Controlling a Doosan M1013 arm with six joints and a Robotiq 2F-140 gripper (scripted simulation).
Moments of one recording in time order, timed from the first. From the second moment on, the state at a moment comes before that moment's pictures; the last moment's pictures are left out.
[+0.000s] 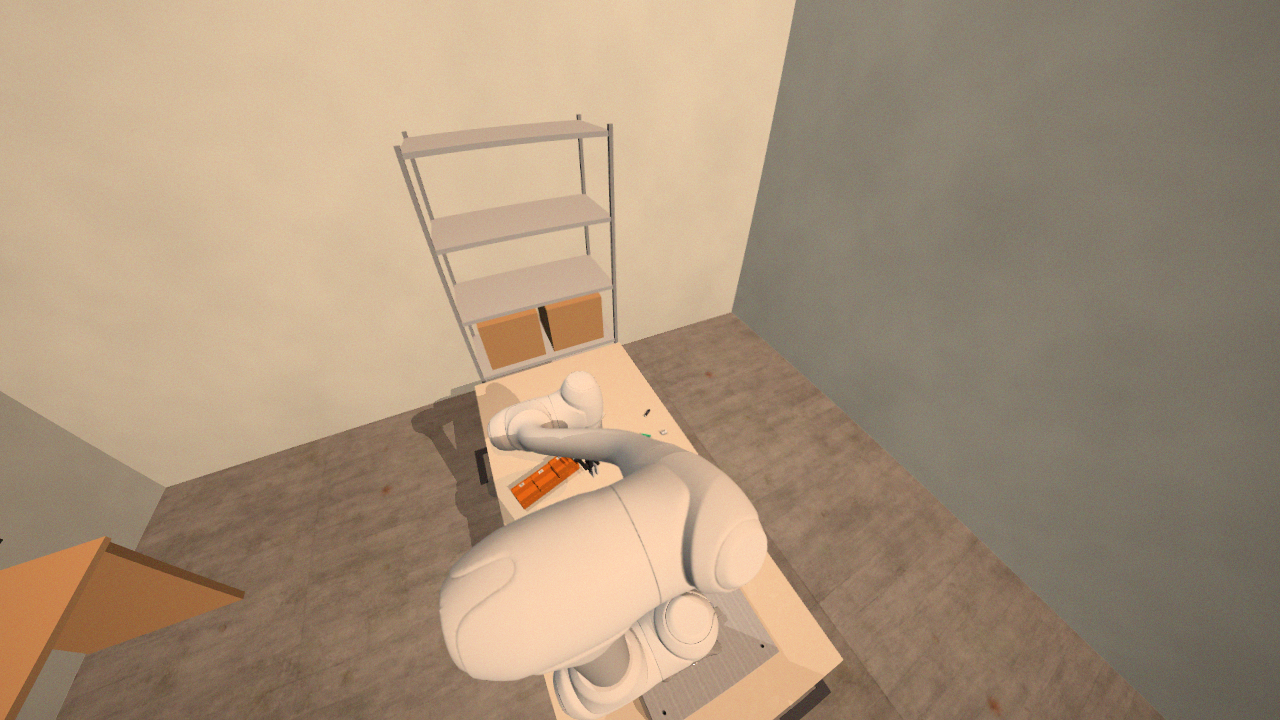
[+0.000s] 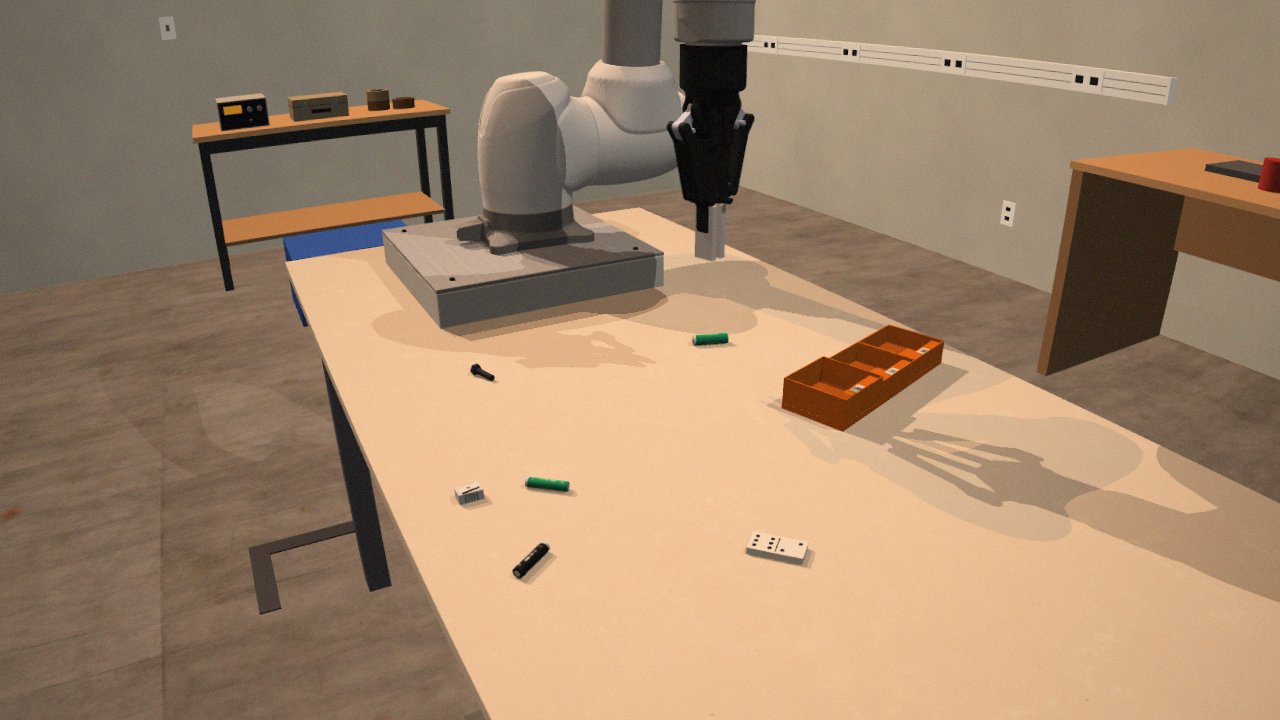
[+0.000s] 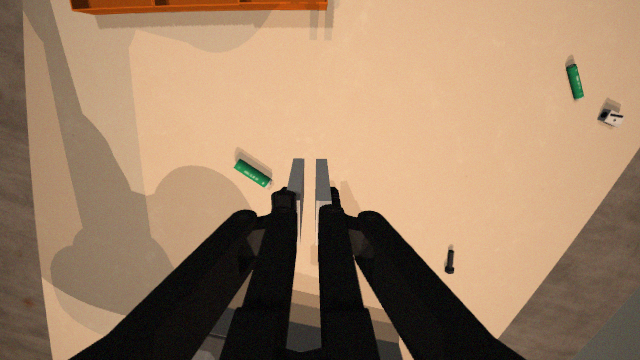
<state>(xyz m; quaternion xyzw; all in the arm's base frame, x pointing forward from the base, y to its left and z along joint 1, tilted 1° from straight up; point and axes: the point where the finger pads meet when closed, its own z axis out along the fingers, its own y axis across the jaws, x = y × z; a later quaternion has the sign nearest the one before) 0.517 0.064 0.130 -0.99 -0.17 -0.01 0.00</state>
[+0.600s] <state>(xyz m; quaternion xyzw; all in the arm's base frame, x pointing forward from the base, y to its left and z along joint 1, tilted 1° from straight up) 0.618 0.127 0.074 -0.99 -0.17 -0.01 0.00</state>
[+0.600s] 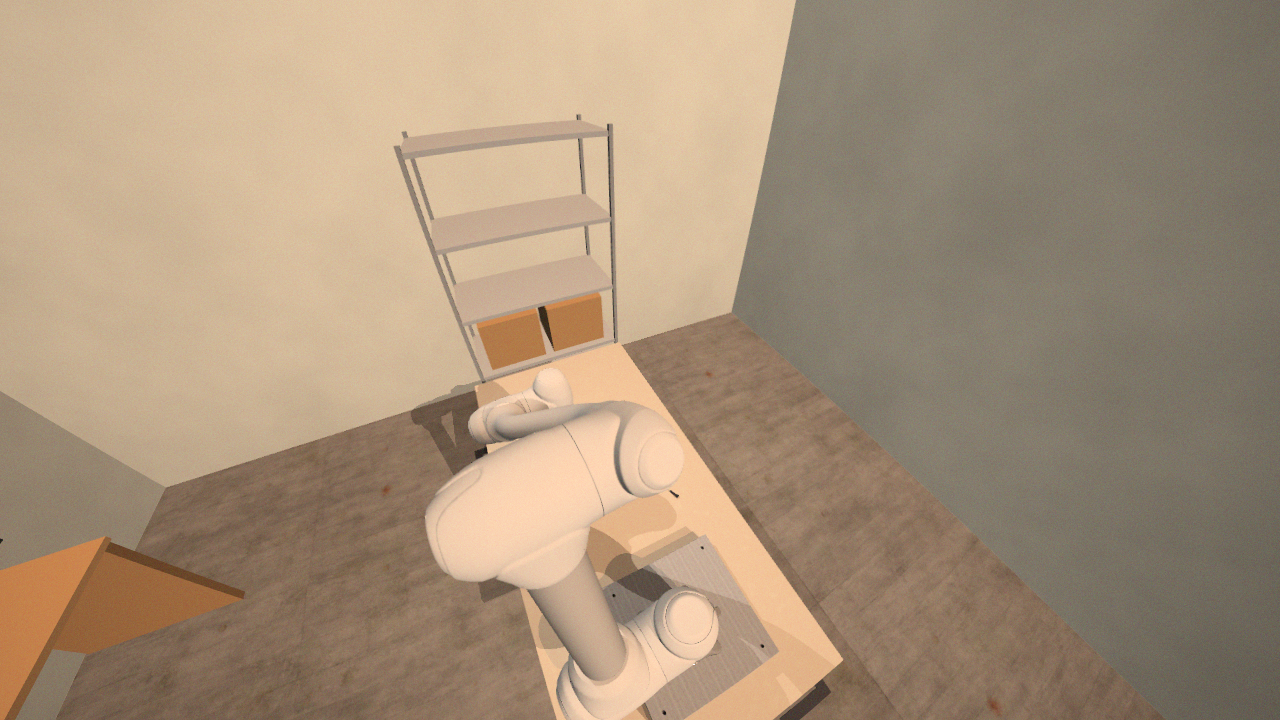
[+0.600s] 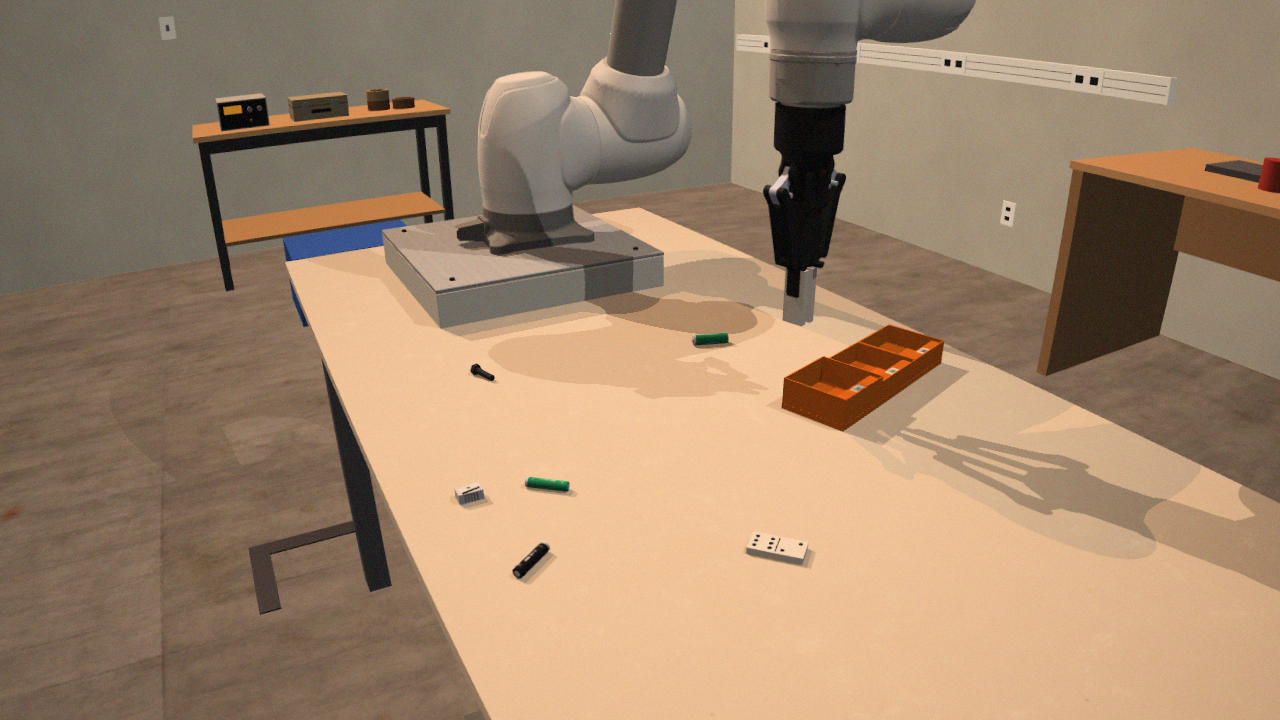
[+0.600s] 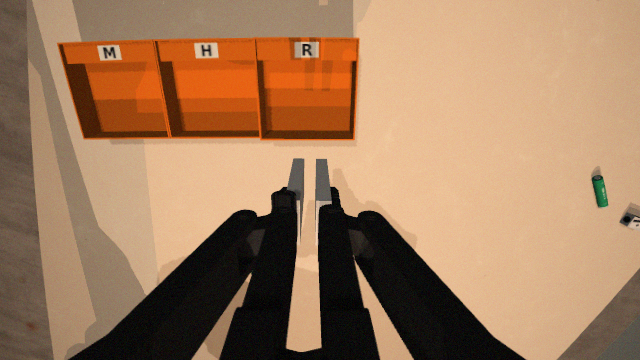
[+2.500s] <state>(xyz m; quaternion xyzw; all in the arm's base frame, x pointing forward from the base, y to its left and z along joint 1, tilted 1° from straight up) 0.665 0.155 -0.004 -0.99 -0.17 -0.01 0.00</state>
